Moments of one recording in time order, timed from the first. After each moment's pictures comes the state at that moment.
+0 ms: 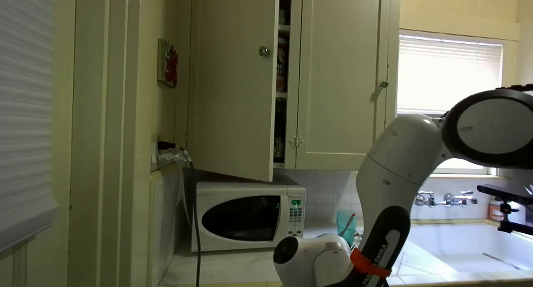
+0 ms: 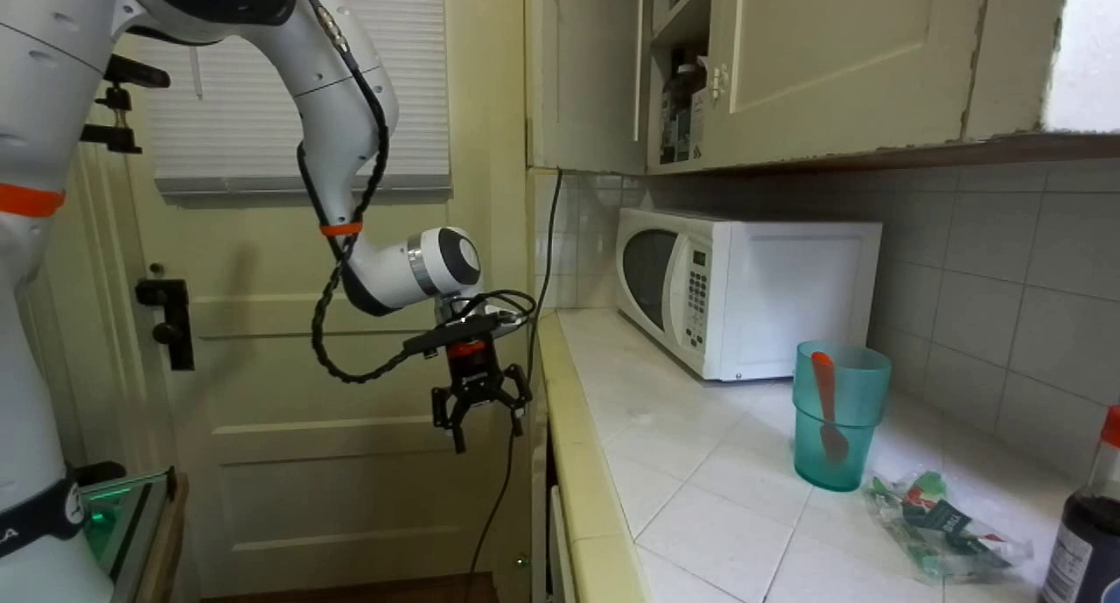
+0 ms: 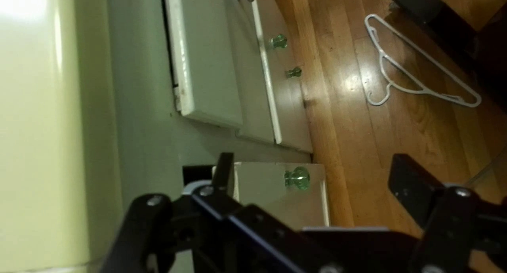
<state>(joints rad) 0.15 0.36 0.10 -2.29 -0.85 2.31 0.04</state>
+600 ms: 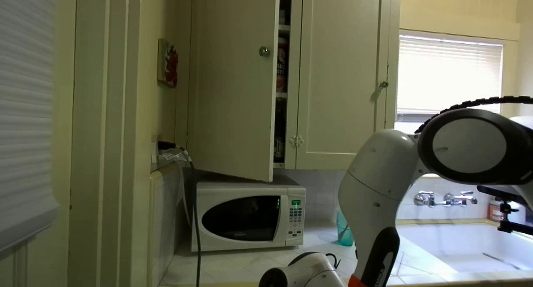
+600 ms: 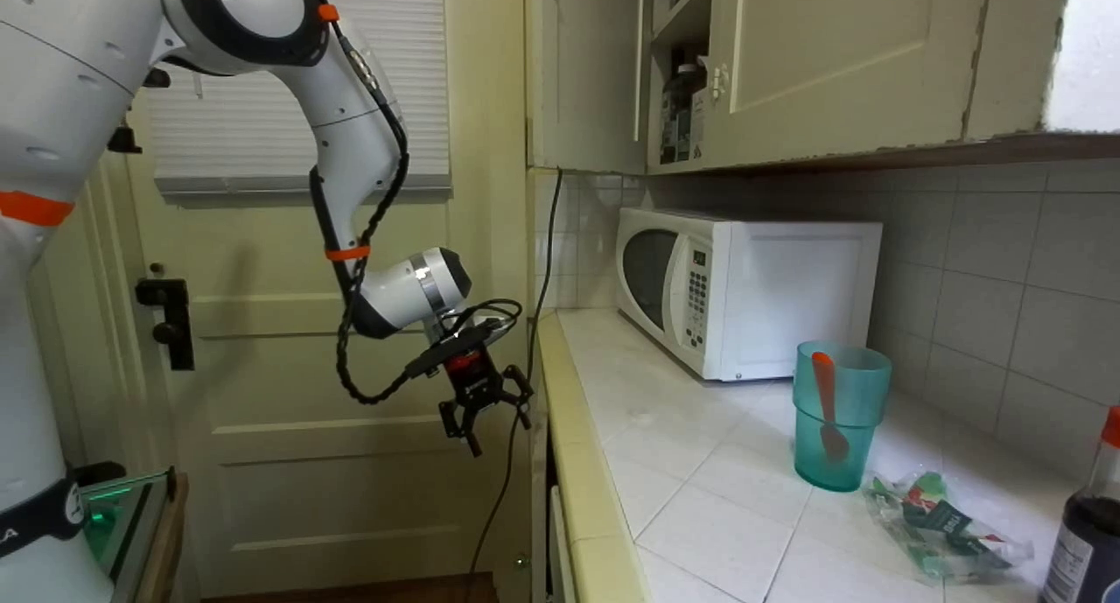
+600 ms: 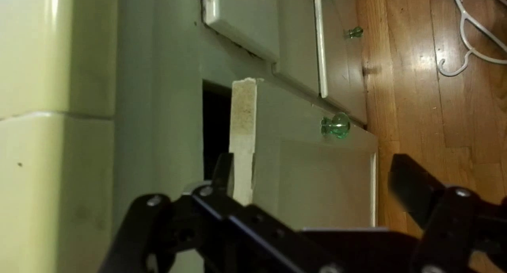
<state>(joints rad) 0.24 0.48 0.09 -2.22 -1.14 2.34 0.31</state>
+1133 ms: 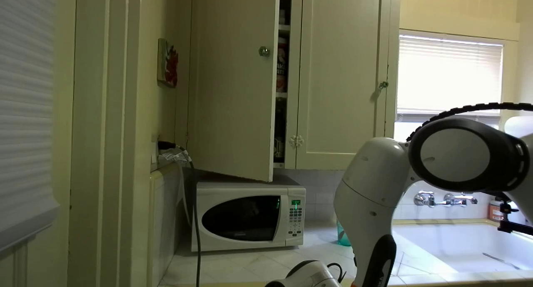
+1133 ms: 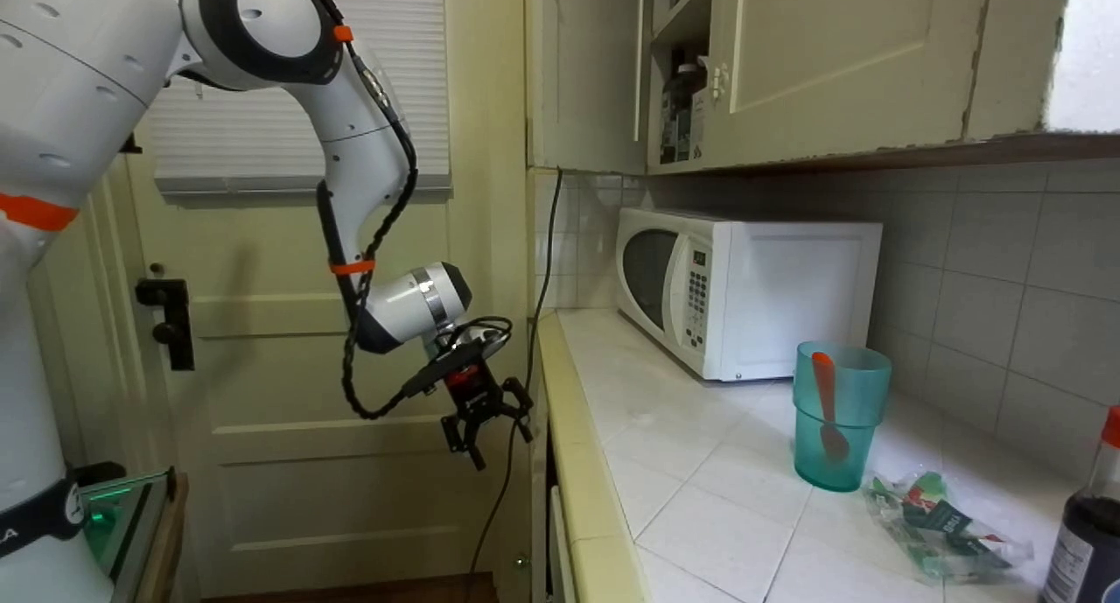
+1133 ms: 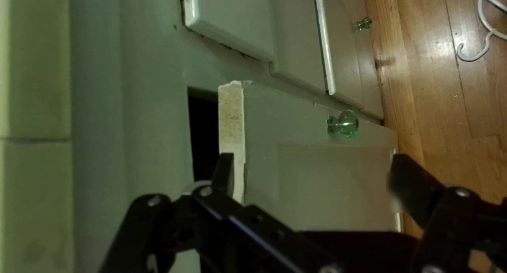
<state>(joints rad) 0.25 0.54 0.07 -2.20 -1.21 2.34 0.48</state>
